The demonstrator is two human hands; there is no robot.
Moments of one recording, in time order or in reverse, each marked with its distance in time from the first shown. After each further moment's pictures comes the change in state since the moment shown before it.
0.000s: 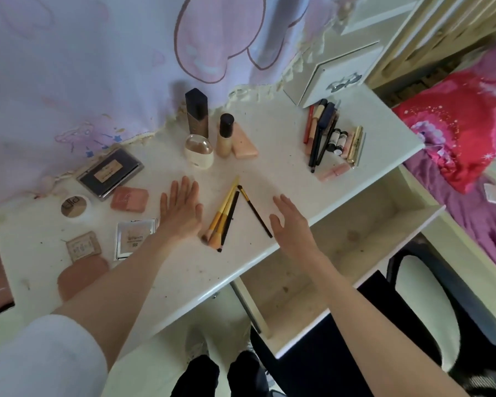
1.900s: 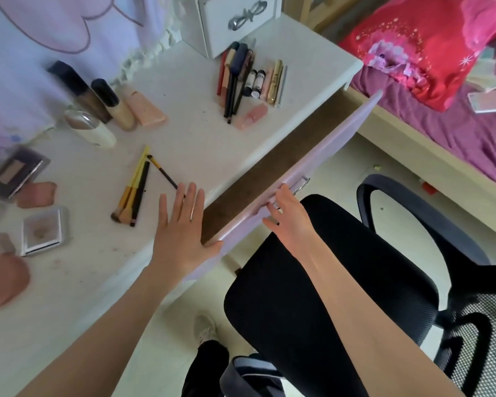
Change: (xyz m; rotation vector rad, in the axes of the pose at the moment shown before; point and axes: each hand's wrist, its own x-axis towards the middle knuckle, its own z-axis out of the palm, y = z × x) left_hand -0.101 0.148 0.077 0.509 0.269 0.353; right_hand -0.066 0.135 -0.054 1.184 0.026 0.392
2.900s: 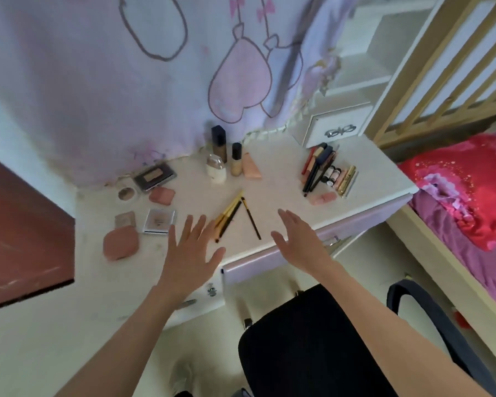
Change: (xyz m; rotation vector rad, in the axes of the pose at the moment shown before) left_hand -0.089 -0.078 -0.068 -0.399 0.091 -0.411; right_hand -0.058 -0.071 0.102 -1.494 -0.261 -0.586
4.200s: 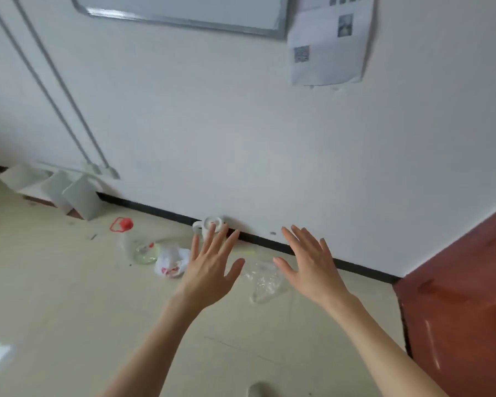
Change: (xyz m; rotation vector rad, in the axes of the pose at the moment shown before) left_hand -0.718 -0.299 -0.150 0.002 0.747 -1.992; right_hand -0.418 -0.734 0.424 -0.464 -0.806 -2.132
